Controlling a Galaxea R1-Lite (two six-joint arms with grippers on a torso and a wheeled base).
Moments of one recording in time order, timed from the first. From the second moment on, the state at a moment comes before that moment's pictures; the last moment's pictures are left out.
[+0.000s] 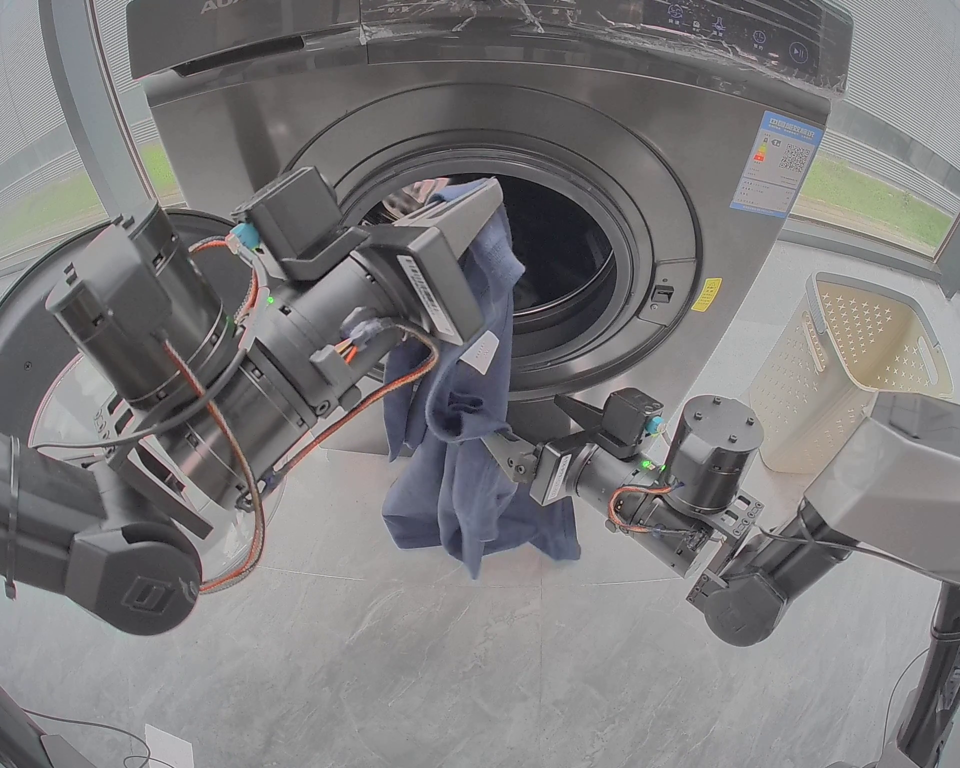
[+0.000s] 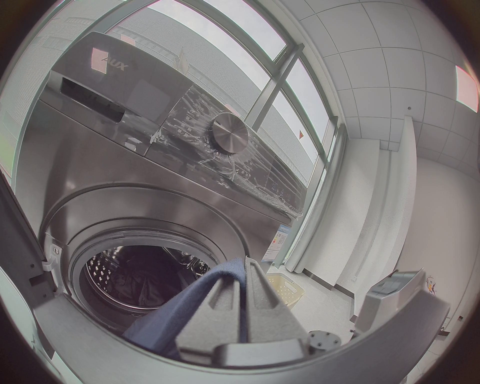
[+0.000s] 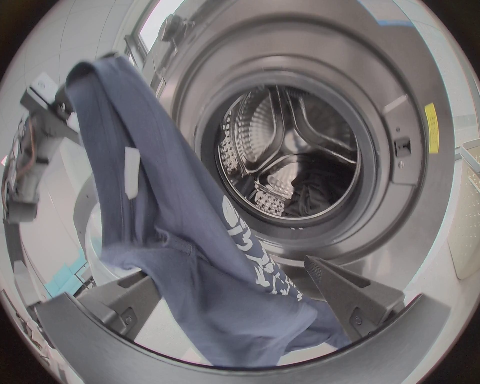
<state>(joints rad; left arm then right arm) -0.74 1.69 -0.92 -1.22 -0.04 -0.14 0.67 2.13 -0.85 -1.40 -0.02 0.19</state>
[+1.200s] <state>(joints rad) -0.77 1.60 -0.86 -1.23 -0.06 -0.15 0.61 2.48 -1.25 -1.43 0.08 0.12</state>
